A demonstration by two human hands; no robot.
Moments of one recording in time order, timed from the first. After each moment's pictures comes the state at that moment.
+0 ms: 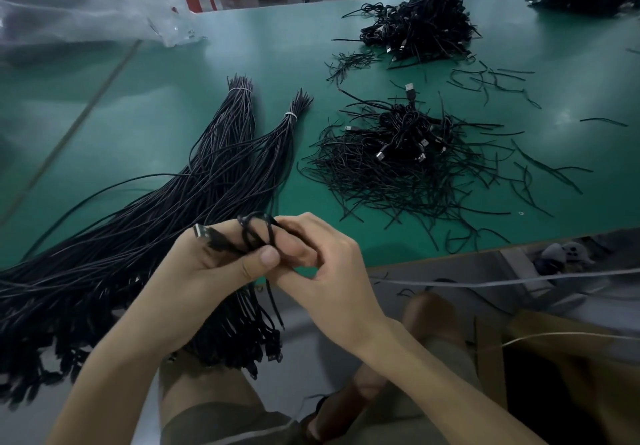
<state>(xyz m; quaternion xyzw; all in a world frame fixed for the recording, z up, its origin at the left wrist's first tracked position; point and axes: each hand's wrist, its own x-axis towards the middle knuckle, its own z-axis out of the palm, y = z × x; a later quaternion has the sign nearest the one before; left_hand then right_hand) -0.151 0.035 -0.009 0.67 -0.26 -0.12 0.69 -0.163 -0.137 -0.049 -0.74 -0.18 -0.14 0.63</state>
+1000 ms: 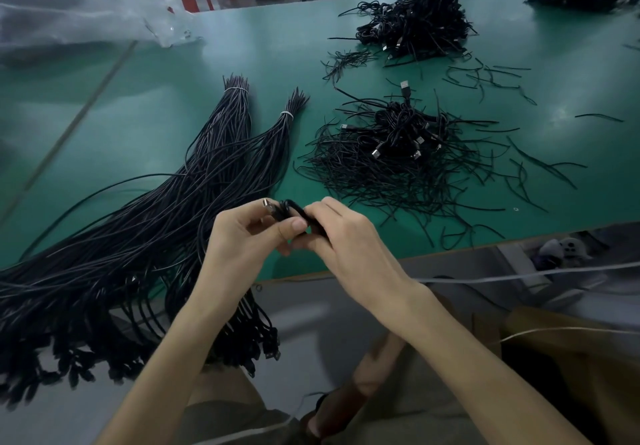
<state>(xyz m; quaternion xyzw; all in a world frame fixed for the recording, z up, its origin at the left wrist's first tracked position) -0.118 -0.003 -0.042 0.75 -0.13 0.01 0.65 -0.140 -0.174 -0.043 -0.90 -0.16 -0.07 0.40</state>
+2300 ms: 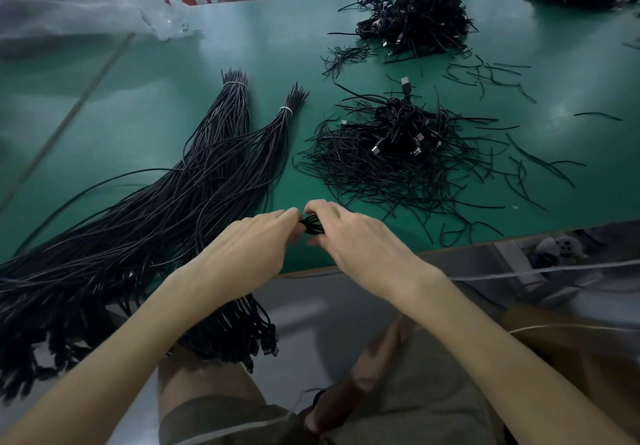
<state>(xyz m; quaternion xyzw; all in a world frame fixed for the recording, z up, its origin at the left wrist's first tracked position) -0.096 0.002 -0.044 0.96 -0.27 -0.05 0.09 -0.125 -0.191 -0.058 -0.95 -0.23 -0.05 0.19</state>
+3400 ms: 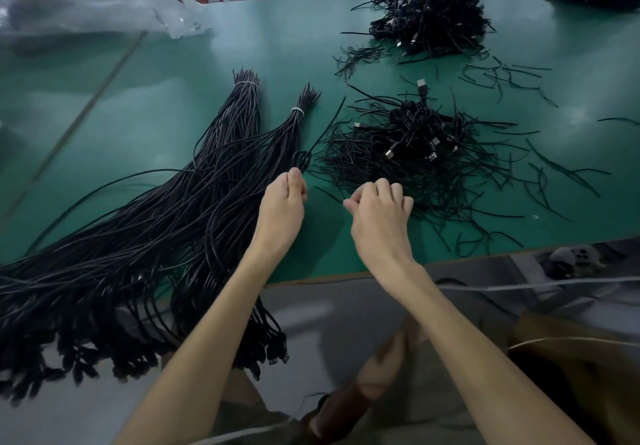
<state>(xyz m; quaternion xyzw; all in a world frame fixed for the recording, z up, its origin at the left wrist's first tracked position) -0.036 -0.034 -0.094 0.82 -0.03 0.04 0.57 -0.078 -0.188 -0.101 -0.96 0.04 -0.17 0.21</state>
